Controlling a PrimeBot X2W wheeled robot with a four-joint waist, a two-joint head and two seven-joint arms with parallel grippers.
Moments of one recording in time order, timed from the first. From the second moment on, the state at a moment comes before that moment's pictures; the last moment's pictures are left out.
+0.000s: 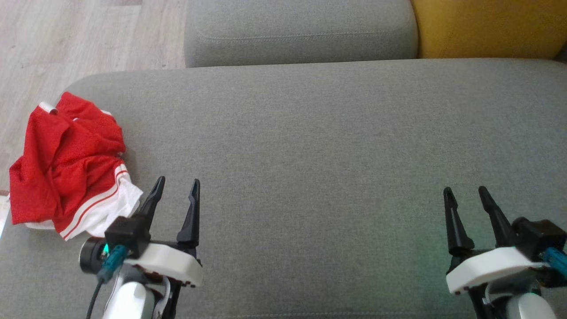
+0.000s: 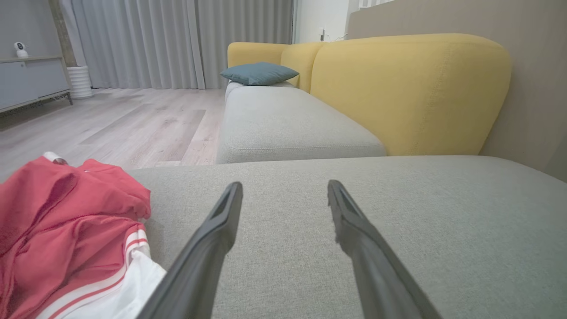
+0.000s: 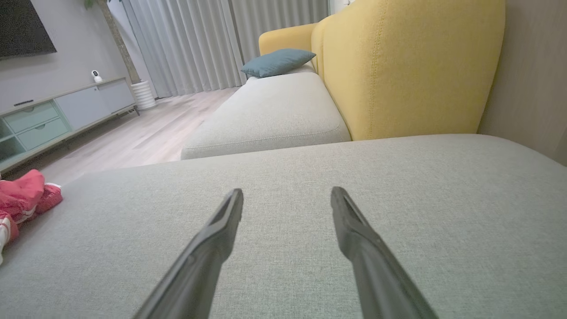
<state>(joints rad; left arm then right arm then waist) -0.07 0.09 -0.21 0.22 -0.16 -0.02 -0.24 0.07 -0.05 -0.03 0.04 0.19 0.13 0.02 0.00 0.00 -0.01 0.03</state>
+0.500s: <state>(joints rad) -0.07 0.09 -0.21 0.25 -0.16 -0.01 -0.25 0.07 -0.05 -0.04 0.04 0.17 0.13 0.02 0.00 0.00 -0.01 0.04</state>
